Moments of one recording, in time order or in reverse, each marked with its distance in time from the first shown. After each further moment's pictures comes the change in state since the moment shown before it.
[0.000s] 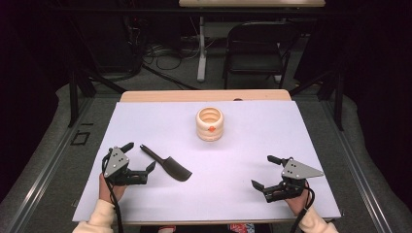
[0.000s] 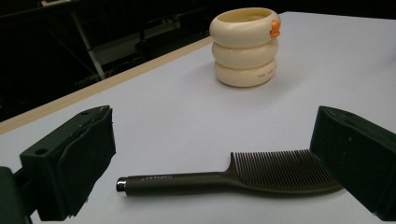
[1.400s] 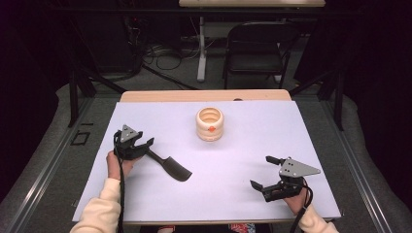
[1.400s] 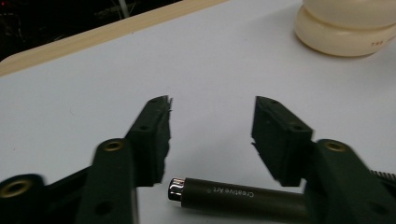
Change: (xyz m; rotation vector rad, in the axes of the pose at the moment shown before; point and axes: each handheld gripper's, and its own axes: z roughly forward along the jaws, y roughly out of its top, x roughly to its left) left arm 0.052 -0.001 0.072 0.253 0.105 -0.124; right arm -0.001 -0.001 0.005 0.036 0.012 0.011
